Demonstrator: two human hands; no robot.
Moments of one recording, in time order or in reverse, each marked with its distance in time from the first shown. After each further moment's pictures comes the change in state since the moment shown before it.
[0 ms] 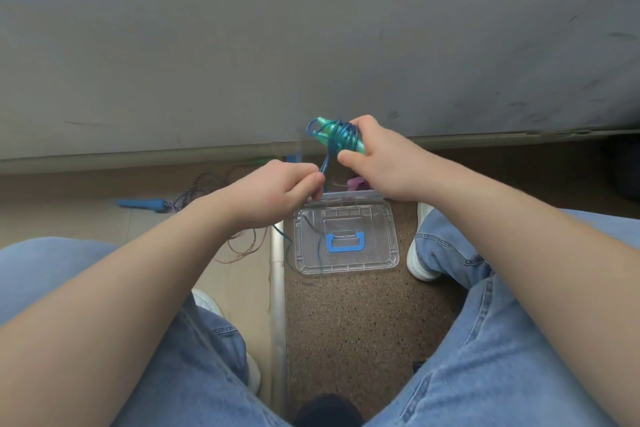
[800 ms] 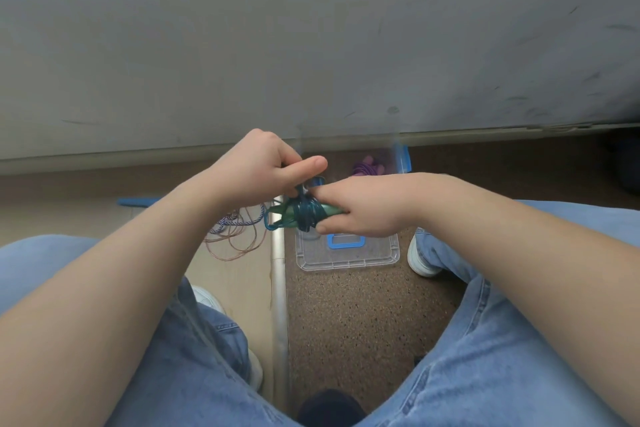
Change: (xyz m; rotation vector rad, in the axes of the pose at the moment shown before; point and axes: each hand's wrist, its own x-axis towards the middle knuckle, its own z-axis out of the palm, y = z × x) left_hand 0.000 0.006 -0.023 0.019 0.191 0.000; right_hand -0.026 -0.015 0.017 -0.442 -0.576 -0.300
